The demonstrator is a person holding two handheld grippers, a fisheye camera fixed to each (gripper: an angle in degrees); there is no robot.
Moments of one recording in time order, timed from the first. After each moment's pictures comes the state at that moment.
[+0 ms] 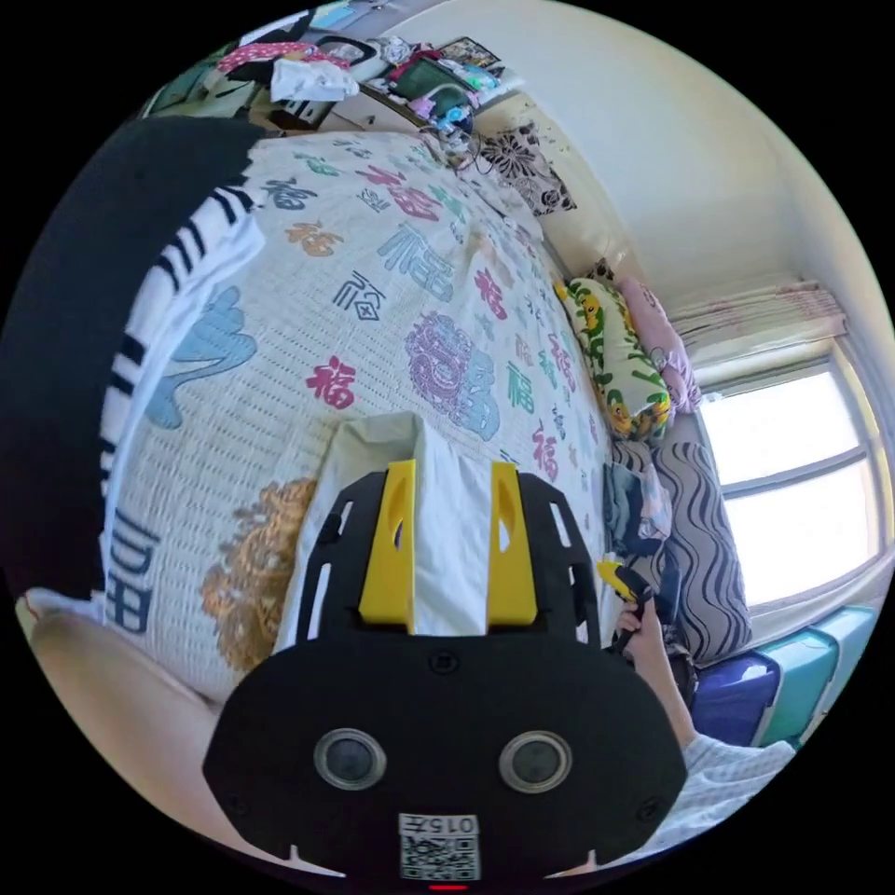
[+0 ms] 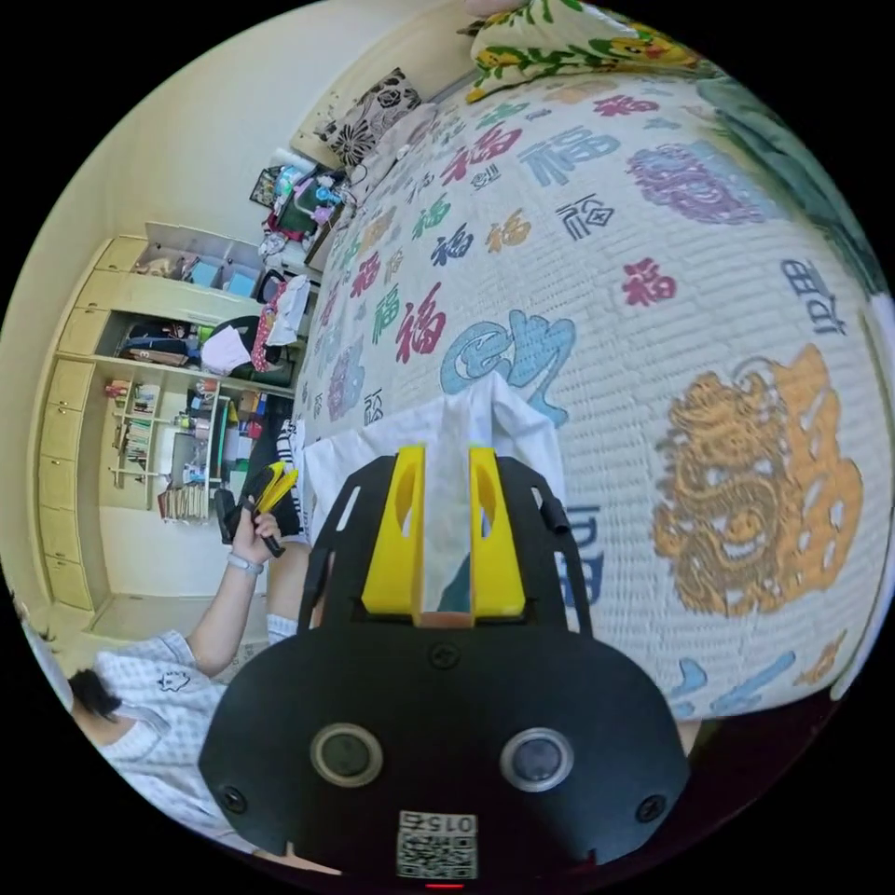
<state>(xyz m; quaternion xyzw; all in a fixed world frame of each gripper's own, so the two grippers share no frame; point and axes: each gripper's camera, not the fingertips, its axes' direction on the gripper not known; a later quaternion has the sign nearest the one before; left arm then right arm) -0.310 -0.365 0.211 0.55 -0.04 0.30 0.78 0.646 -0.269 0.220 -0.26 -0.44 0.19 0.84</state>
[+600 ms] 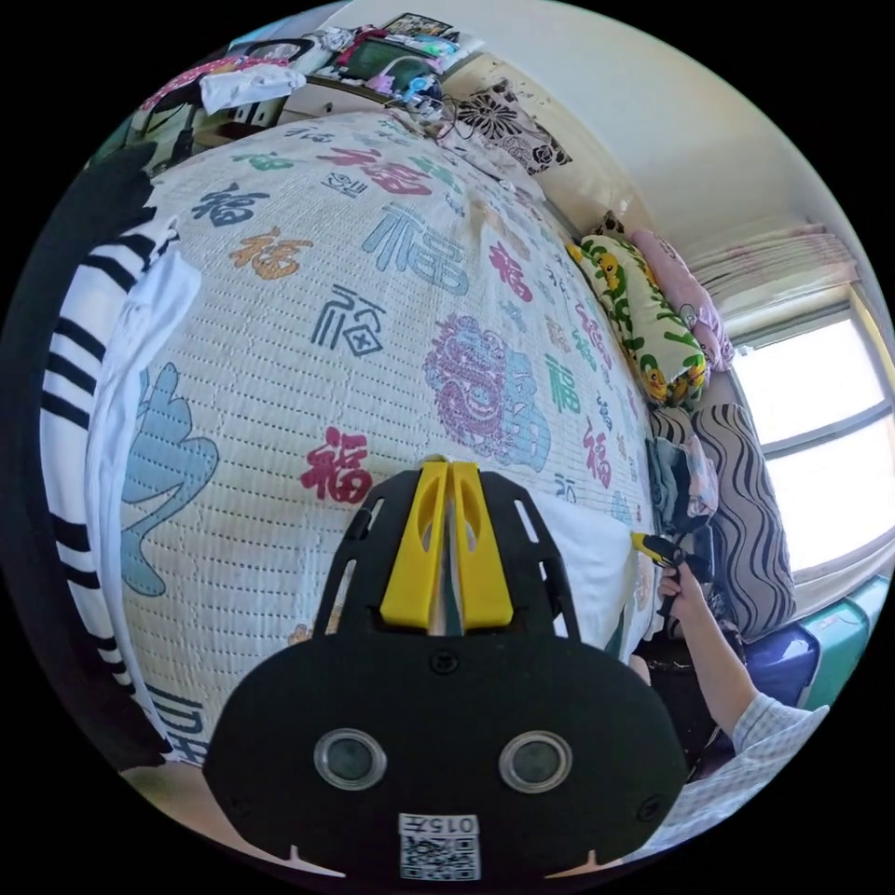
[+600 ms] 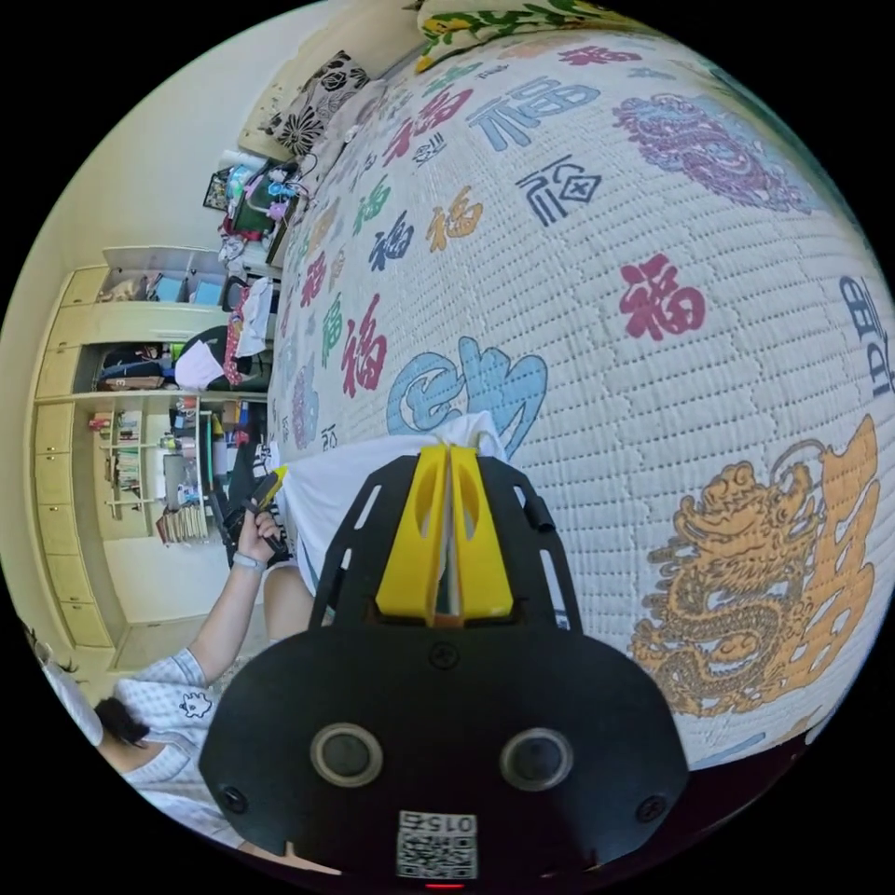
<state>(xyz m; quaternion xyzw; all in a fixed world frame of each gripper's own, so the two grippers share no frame) -0.266 -0.487 0.185 0.53 -0.13 0.32 0.77 0.573 -0.251 0.413 -0.30 -0.42 0.22 0.83</state>
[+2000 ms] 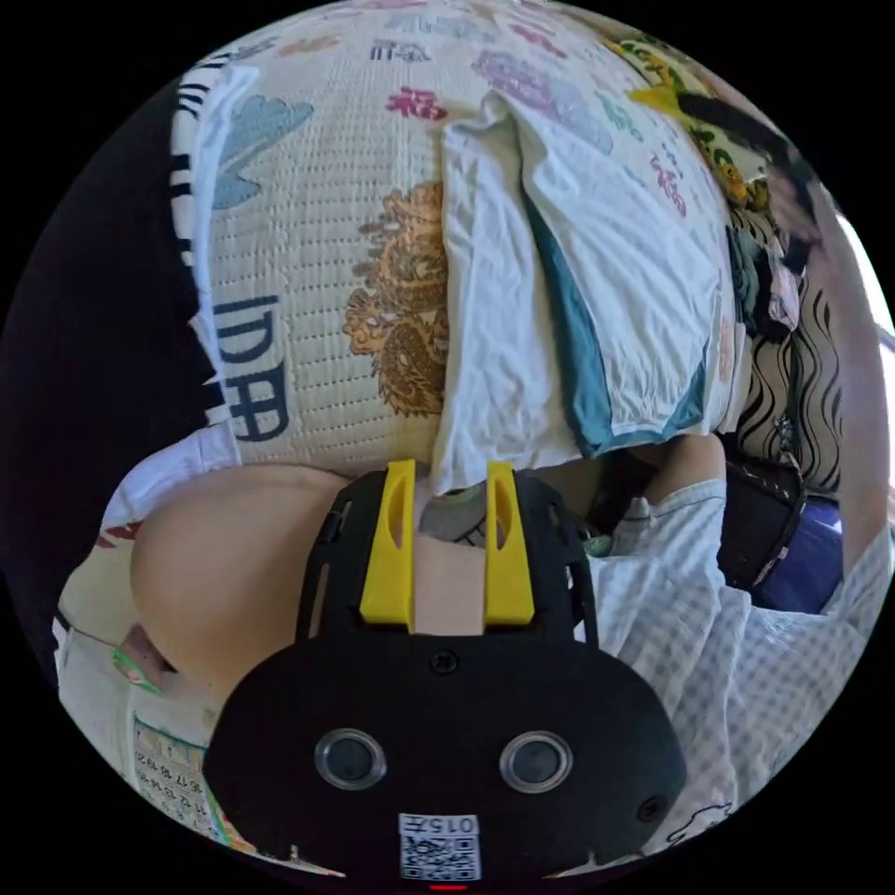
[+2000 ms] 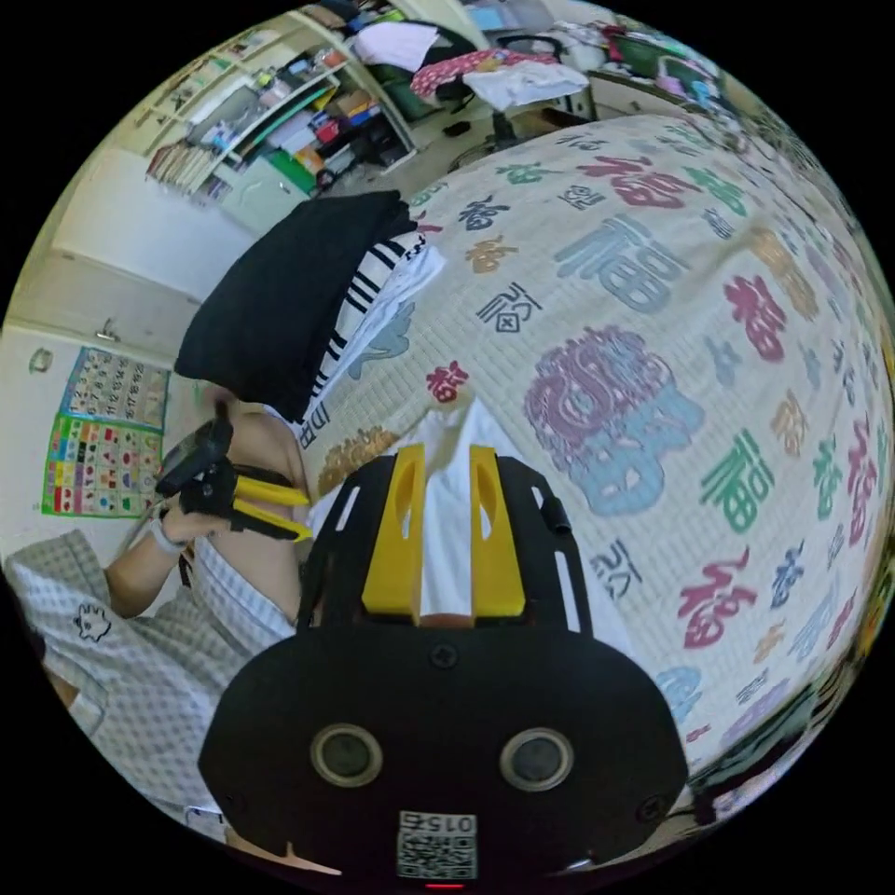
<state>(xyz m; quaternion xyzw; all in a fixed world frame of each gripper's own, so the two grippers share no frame) -0.394 -0.581 0.190 0.28 -0.34 0.24 0.87 -0.103 -0.160 0.546 -0.29 -0.40 -0.35 0.80</state>
